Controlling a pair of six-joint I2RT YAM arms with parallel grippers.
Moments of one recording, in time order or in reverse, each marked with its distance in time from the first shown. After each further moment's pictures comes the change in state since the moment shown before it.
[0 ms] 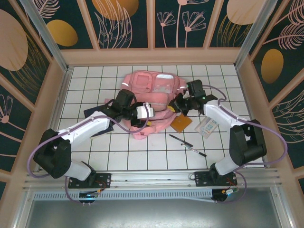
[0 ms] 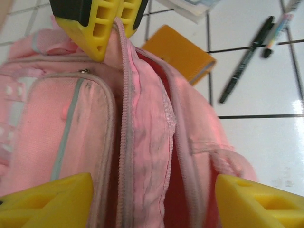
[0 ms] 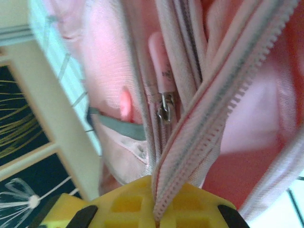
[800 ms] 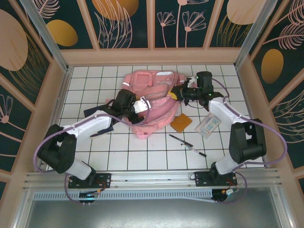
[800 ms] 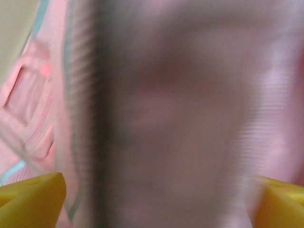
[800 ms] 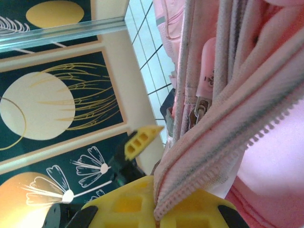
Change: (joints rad) left arm 0.053 0.084 -0.030 0.120 -0.359 -0.148; right arm -0.102 0.031 0.027 0.280 -0.248 0.084
